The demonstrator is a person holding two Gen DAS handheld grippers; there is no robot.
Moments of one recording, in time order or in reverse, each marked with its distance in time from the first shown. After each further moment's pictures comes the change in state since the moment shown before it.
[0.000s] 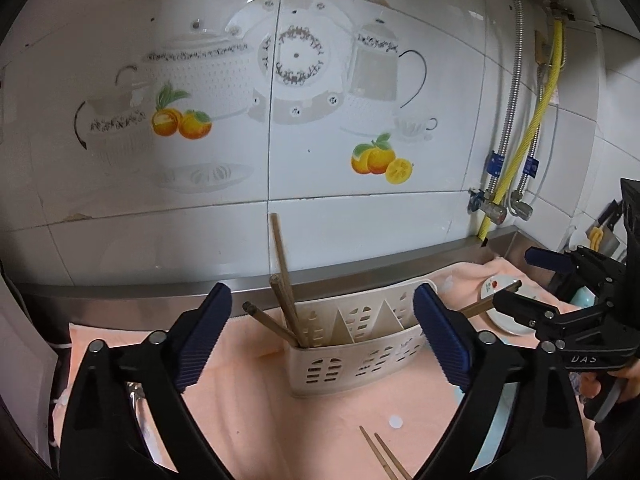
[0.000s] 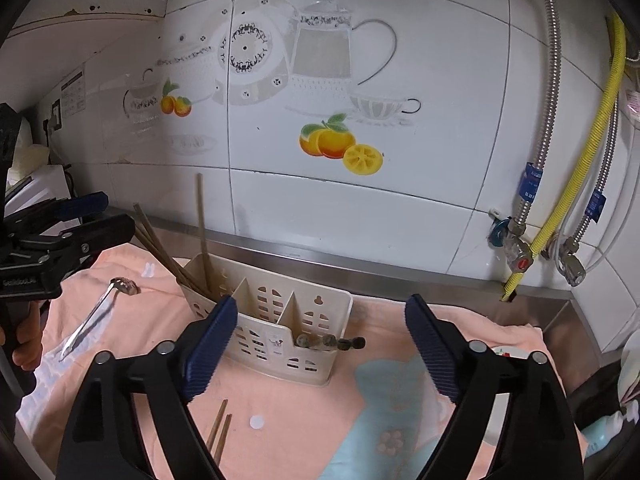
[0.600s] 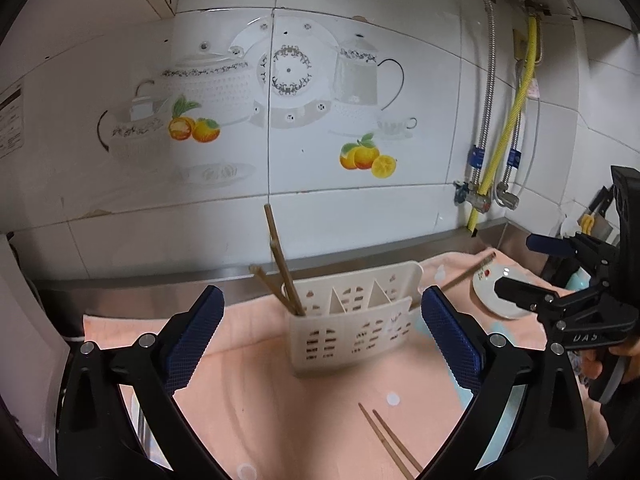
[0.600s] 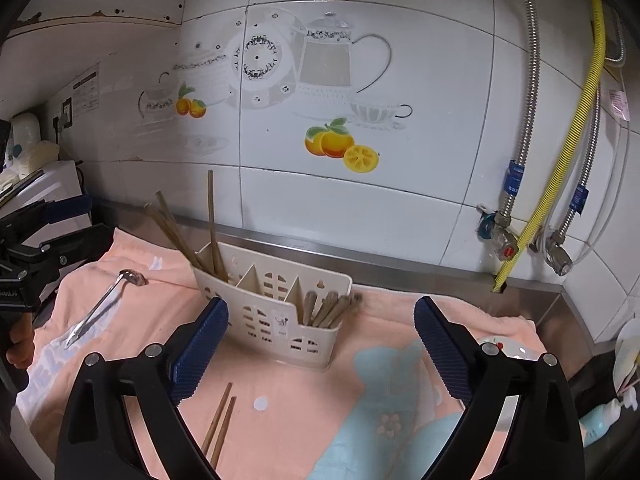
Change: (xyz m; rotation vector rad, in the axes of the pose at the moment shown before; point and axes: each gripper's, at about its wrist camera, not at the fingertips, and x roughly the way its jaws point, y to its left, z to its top) left arm -0.043 -0.009 -0.030 0.034 -0.030 0.011; right arm -0.034 0.006 -0.023 -0.006 -0.029 -0.003
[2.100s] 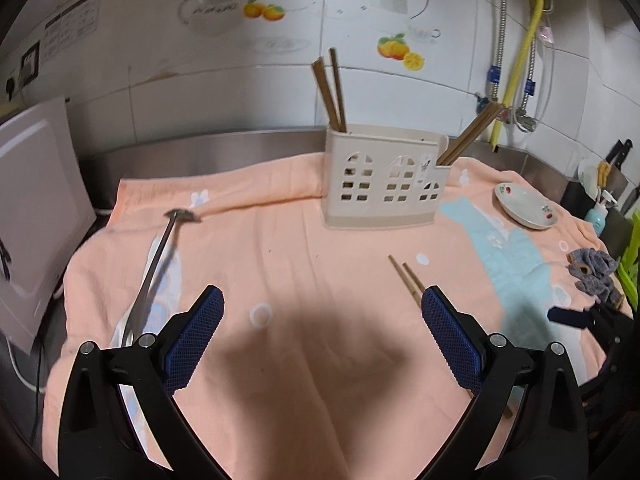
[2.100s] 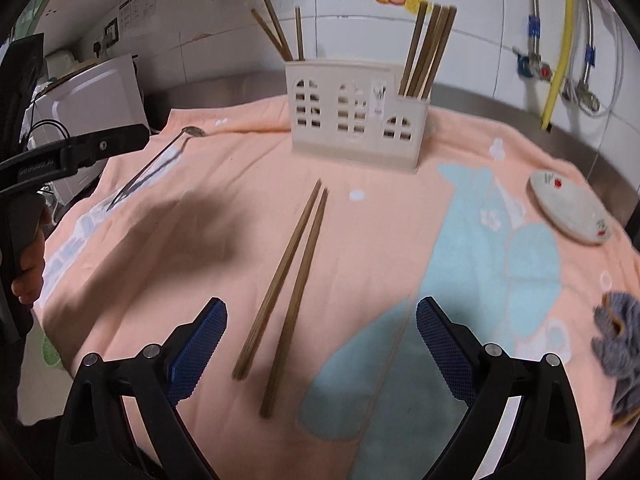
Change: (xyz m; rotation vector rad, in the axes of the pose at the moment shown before) left arm -0.047 0.018 -0.156 -0.080 0.157 0.106; right arm -0.029 0.089 -0.207 0.049 0.226 0.120
